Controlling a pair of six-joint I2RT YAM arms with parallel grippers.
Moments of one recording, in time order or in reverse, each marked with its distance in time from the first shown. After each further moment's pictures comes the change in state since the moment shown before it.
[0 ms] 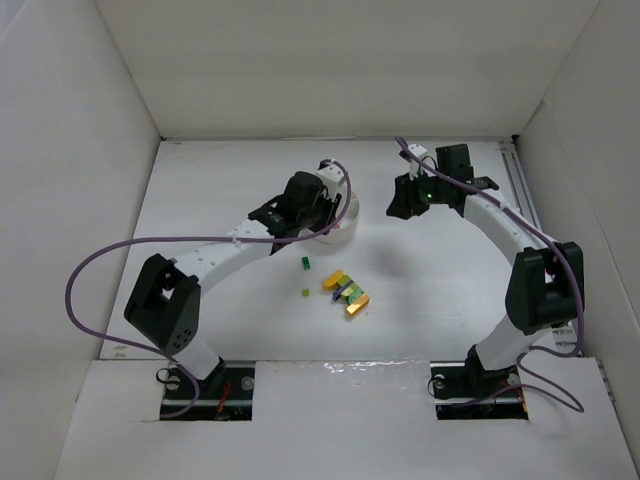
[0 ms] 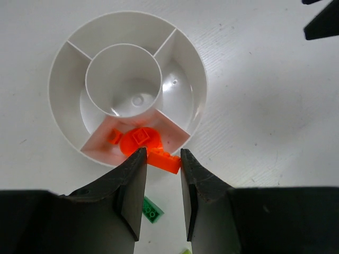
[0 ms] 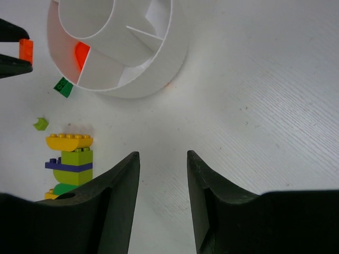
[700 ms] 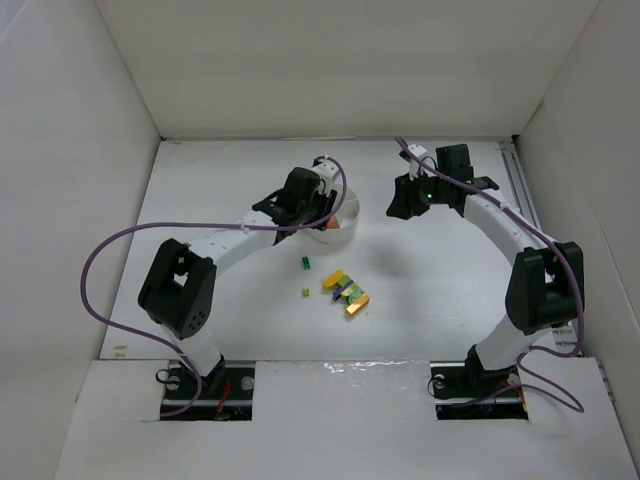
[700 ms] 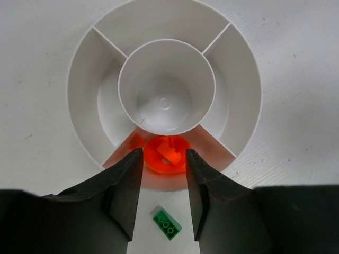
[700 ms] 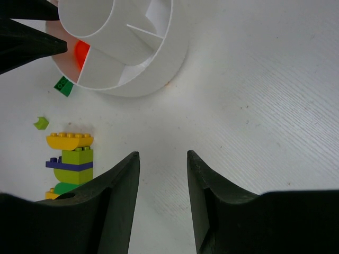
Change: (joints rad) left arm 0.073 0.134 0.051 0.009 -0.002 -0.018; right arm 0.000 0.000 0.002 -0.007 0.000 0.000
